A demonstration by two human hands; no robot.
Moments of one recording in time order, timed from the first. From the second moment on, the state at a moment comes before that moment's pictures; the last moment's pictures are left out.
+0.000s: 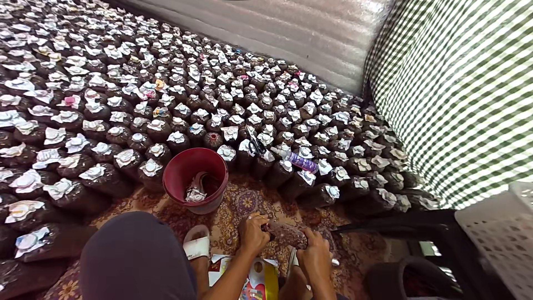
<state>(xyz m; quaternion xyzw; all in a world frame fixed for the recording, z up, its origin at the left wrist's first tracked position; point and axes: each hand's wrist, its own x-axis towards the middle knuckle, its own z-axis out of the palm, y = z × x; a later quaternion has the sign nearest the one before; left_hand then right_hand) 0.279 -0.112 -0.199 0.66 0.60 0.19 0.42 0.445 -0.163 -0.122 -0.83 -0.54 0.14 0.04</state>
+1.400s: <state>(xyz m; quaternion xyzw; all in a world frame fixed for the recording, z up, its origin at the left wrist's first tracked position) 0.268 -0.109 -0.207 0.65 0.57 0.23 0.44 0.454 -0.179 -0.209 -0.73 -0.32 0.47 0.37</state>
